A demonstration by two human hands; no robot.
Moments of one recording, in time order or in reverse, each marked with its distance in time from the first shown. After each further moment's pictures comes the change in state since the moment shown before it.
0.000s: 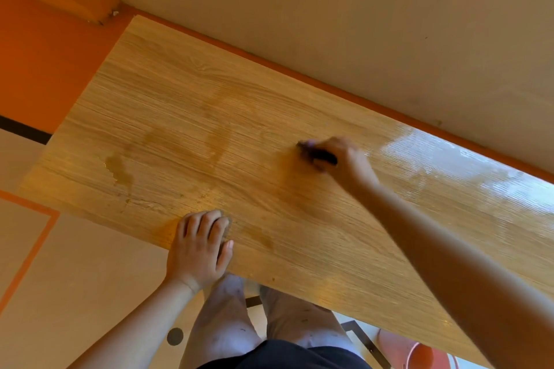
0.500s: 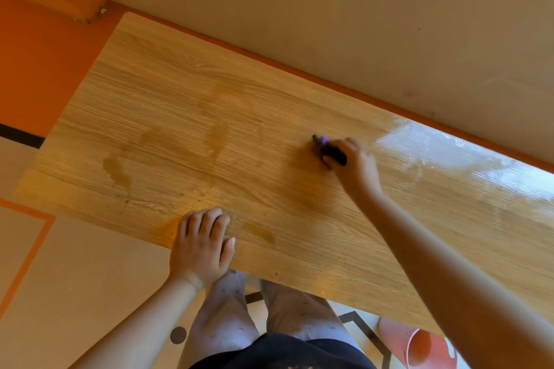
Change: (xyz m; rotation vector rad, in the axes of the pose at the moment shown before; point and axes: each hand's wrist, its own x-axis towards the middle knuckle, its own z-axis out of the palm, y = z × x) left_hand 0.001 0.002 -0.002 -0.003 0.028 0.018; right_hand -0.022 0.003 0.009 -0.044 0.182 0.269
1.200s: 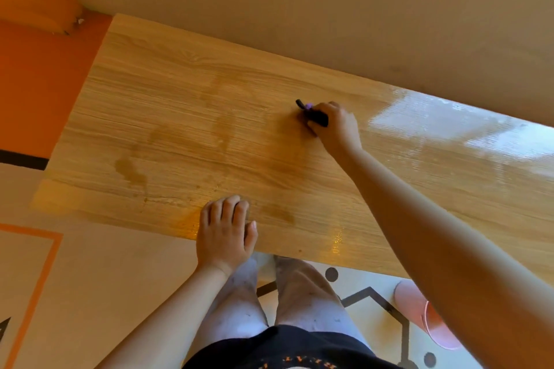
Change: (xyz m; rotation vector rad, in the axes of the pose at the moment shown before) left_hand 0.000 -0.001 0.001 0.006 0.042 0.026; right_hand 0.027 -0.044 0.029 -0.029 0.063 0.103
